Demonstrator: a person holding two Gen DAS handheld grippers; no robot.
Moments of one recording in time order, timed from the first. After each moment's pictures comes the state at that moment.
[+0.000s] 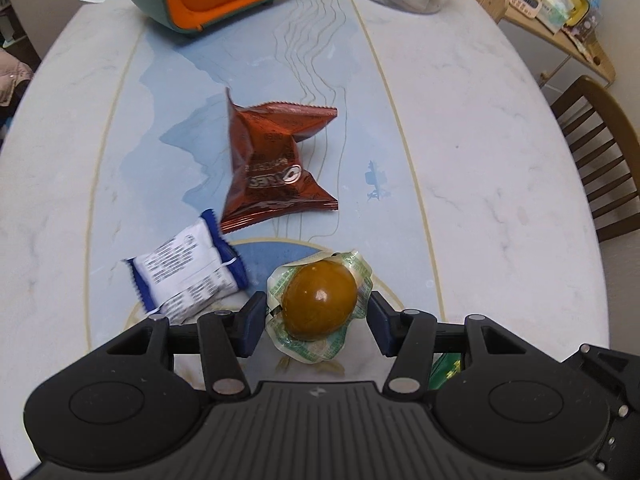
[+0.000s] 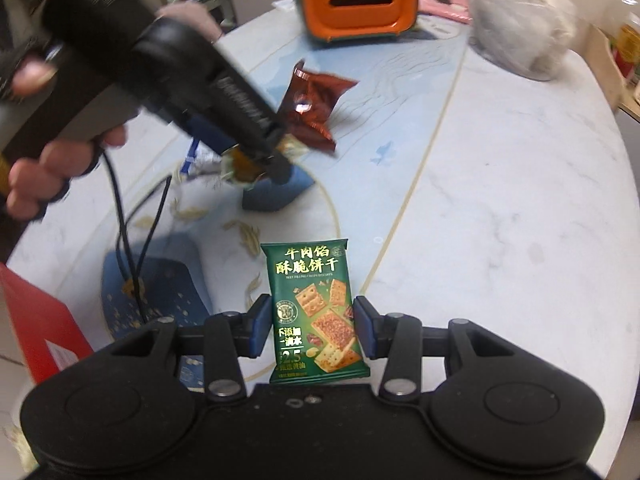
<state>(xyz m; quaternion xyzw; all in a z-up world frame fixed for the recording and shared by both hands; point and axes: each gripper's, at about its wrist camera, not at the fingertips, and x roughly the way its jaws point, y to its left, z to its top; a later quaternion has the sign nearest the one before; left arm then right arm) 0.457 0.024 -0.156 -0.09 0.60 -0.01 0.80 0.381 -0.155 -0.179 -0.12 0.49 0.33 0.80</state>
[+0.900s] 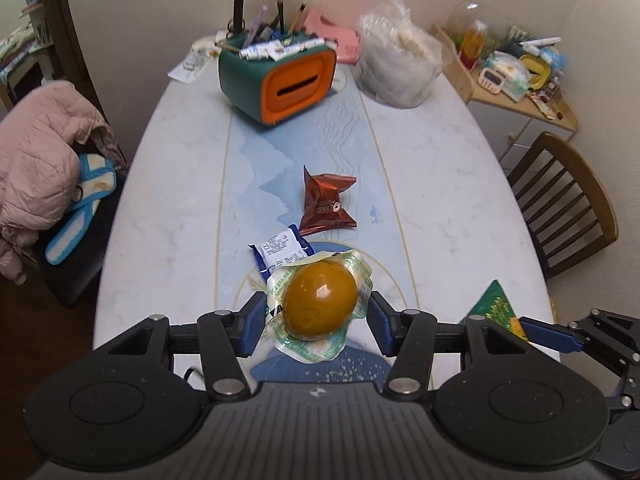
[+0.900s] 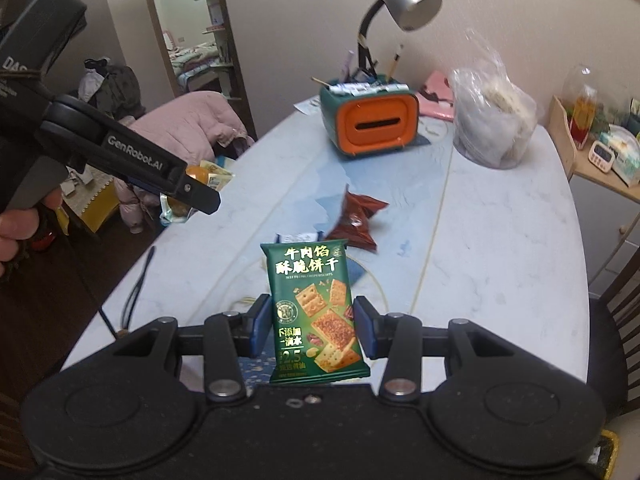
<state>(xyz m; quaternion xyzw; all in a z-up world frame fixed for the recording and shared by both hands) 0.309 0.067 0.025 -0.08 0.51 0.01 0.86 0.281 -0.144 -0.026 -0.08 0.40 0.33 0.85</state>
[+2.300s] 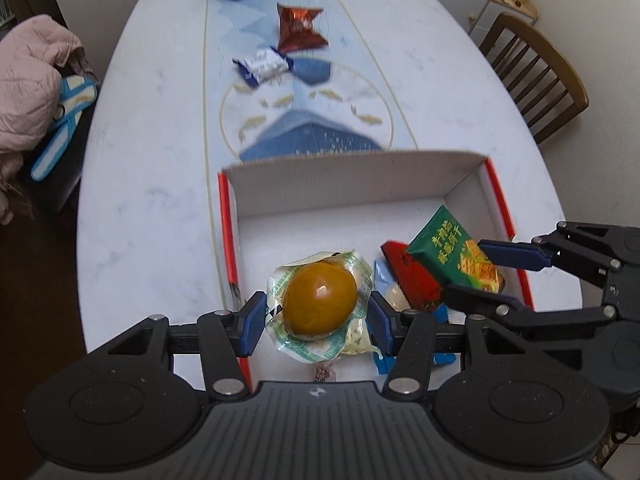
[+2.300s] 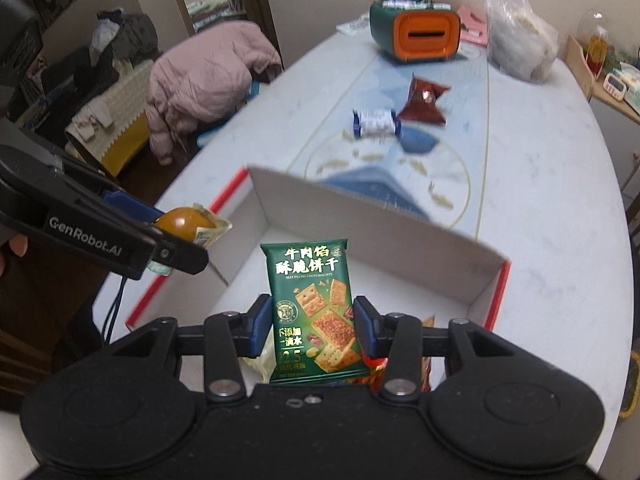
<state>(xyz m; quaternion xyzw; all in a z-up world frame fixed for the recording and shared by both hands) 0.123 0.051 -0.061 -0.05 0.59 -0.05 0.80 0.121 -0.109 -0.088 -0.09 0.48 0.32 0.81</state>
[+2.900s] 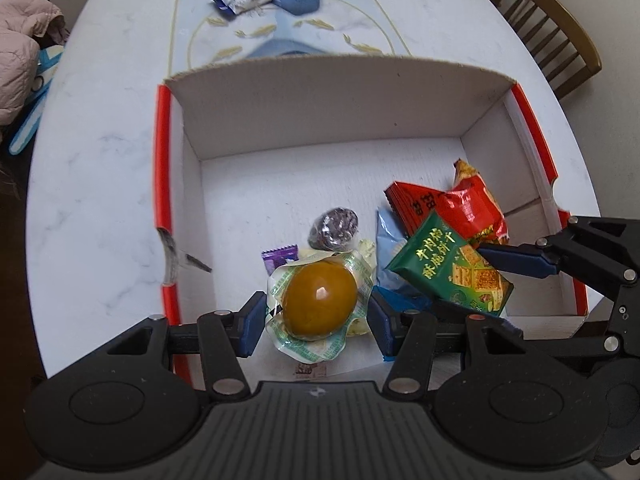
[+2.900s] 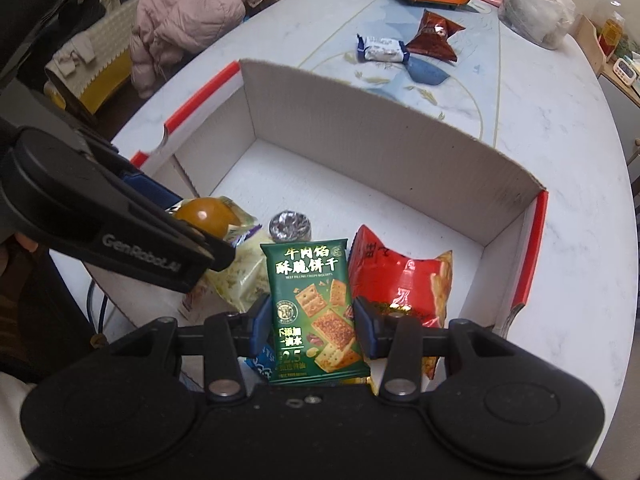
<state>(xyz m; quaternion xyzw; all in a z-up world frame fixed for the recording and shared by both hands) 0.119 0.029 -0.138 -0.04 0.63 -0.06 0.77 0.101 -0.091 -0.143 -0.16 0.52 0.29 0.78</state>
